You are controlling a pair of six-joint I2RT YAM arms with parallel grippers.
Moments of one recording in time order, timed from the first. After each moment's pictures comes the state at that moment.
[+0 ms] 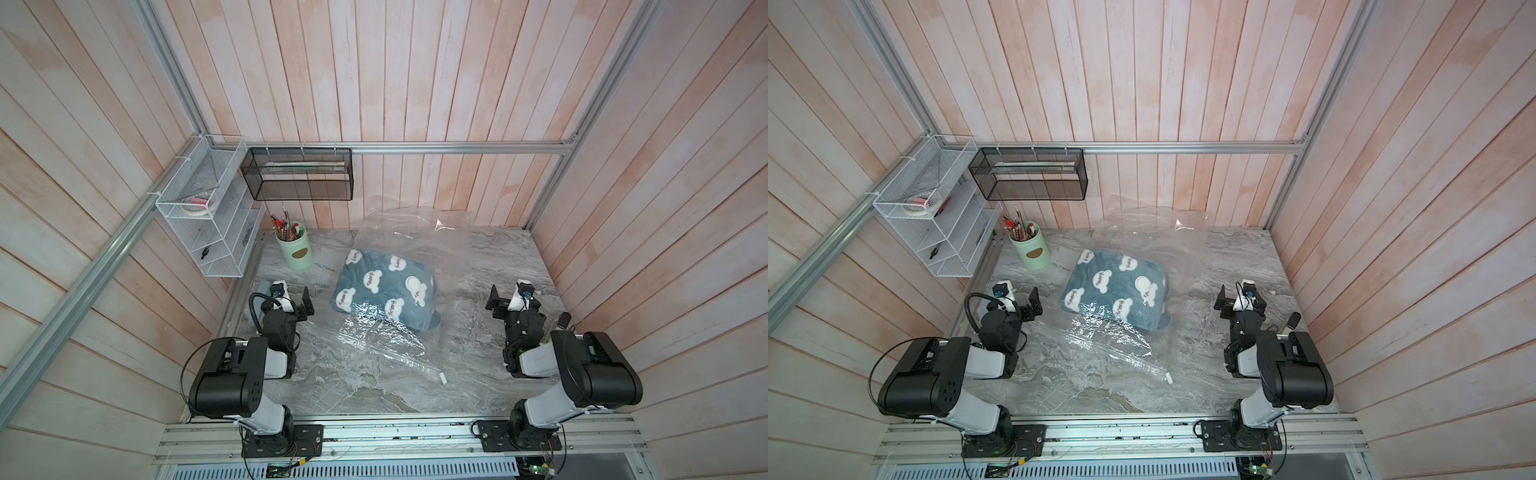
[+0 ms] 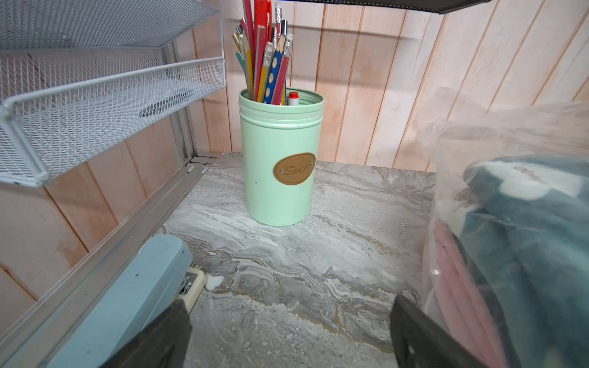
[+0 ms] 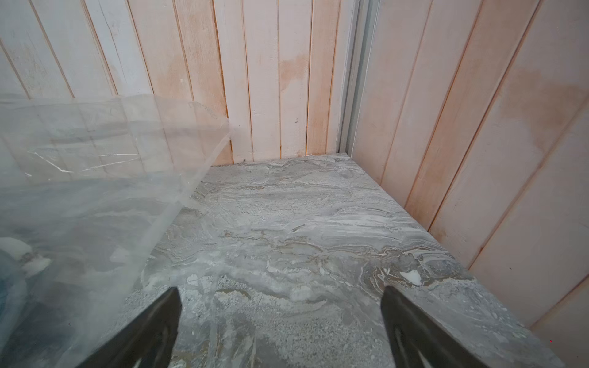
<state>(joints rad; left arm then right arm) 0.03 1.55 0.25 1.18 -0.06 -0.05 -0.01 1.56 0.21 1.29 0.13 0.04</state>
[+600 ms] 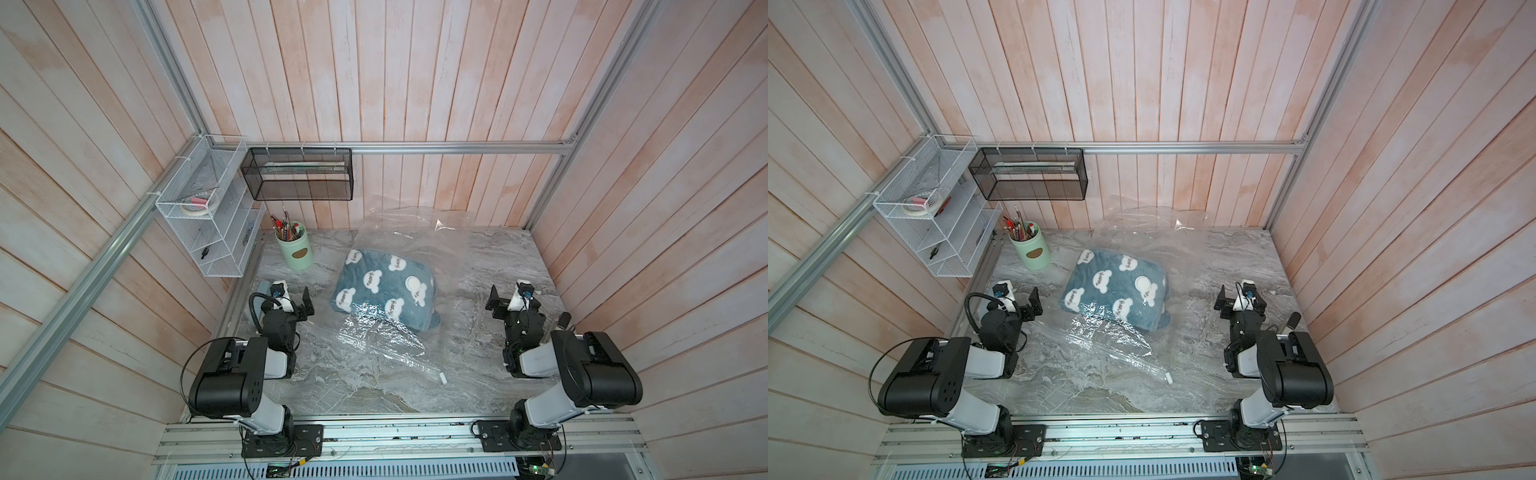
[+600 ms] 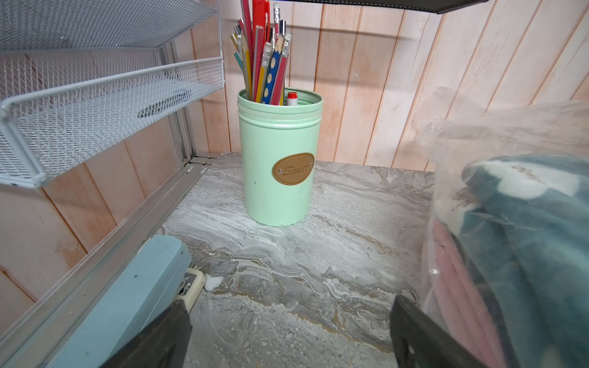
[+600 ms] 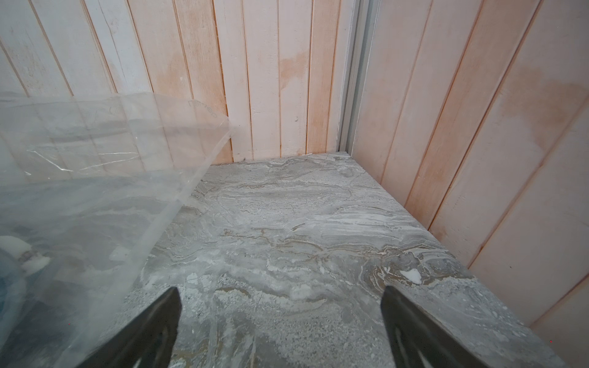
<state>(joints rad) 0.03 1.55 0.25 1.18 -0.05 -0.05 -0.01 1.56 0.21 1.29 0.13 0.04</state>
